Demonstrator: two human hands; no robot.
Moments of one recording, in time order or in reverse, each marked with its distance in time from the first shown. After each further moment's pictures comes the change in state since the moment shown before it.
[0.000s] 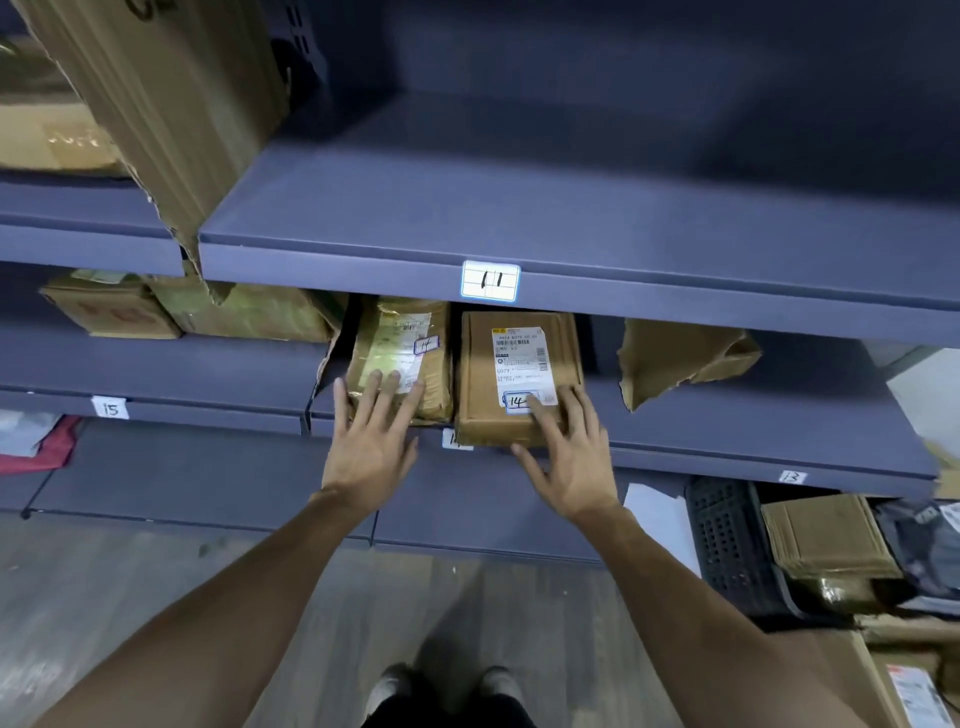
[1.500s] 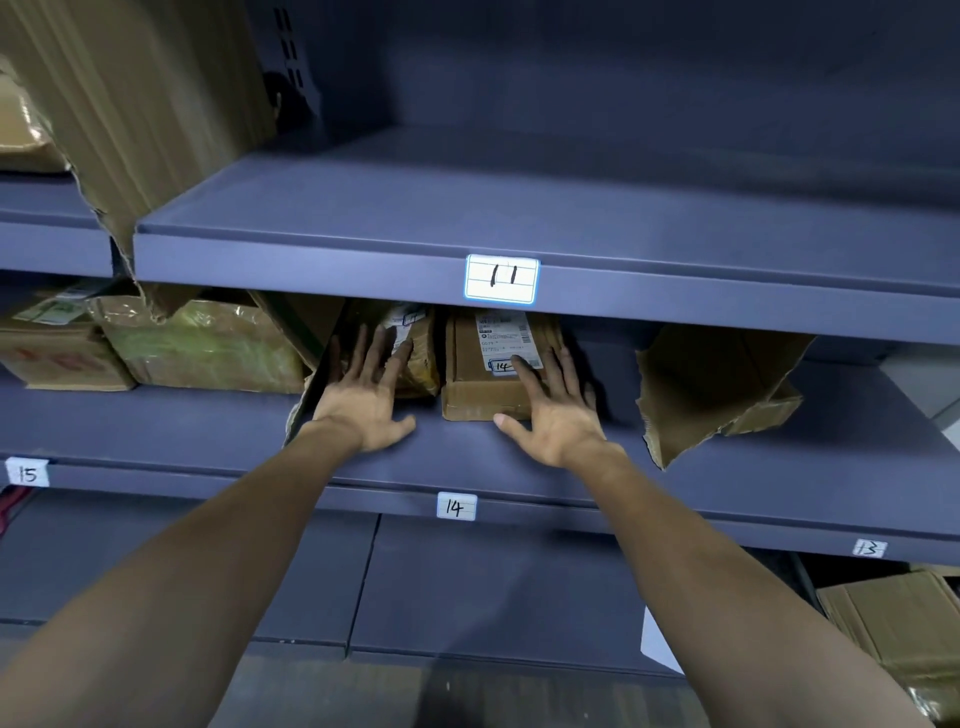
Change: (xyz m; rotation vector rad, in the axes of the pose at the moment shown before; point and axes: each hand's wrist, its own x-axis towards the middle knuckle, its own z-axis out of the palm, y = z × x) left_hand 0.134 -0.049 0.017 0.102 -0.182 -0.105; right_hand 0.136 0.003 0.021 -0.137 -0.356 0.082
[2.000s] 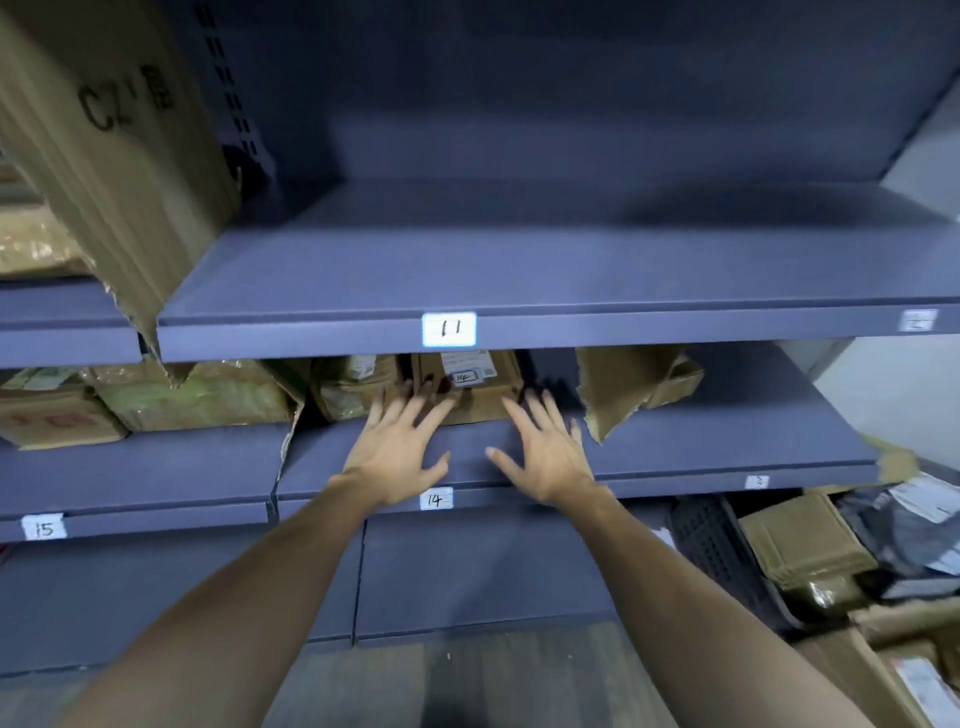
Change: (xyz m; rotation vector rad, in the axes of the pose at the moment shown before) left_hand -0.066 0.058 -0.047 -0.122 0.124 0.371; right_hand -0.102 -0.004 -0.029 0.163 0.059 0.079
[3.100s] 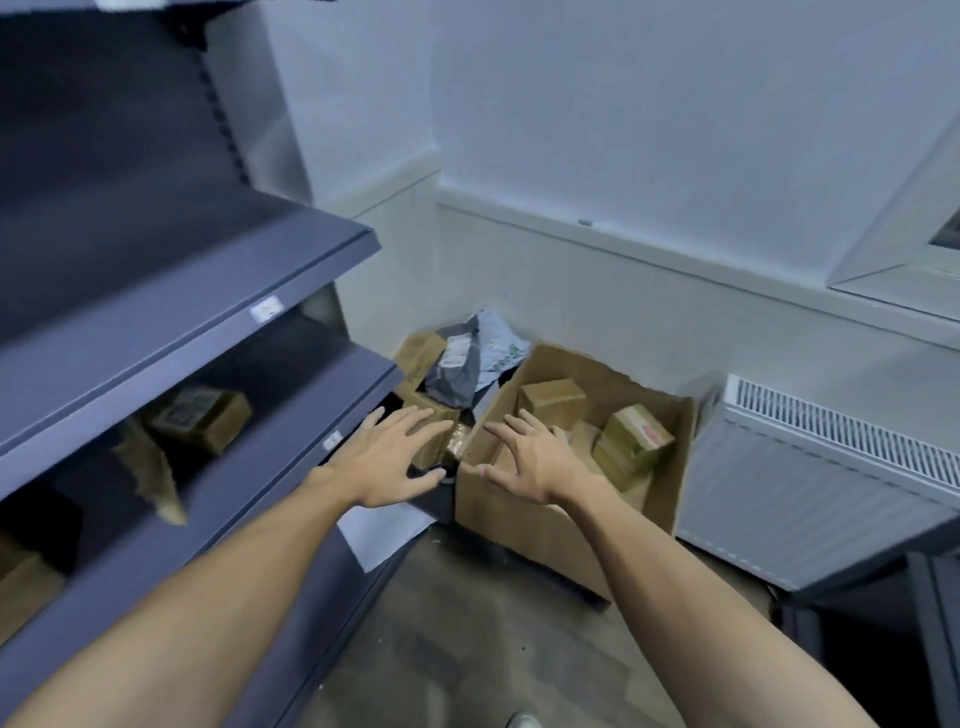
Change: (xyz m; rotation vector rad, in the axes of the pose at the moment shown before) left_hand 0.052 0.458 -0.093 -0.029 -0.217 1.048; right_hand -0.399 0.247 -0.153 0.022 0.086 0.806
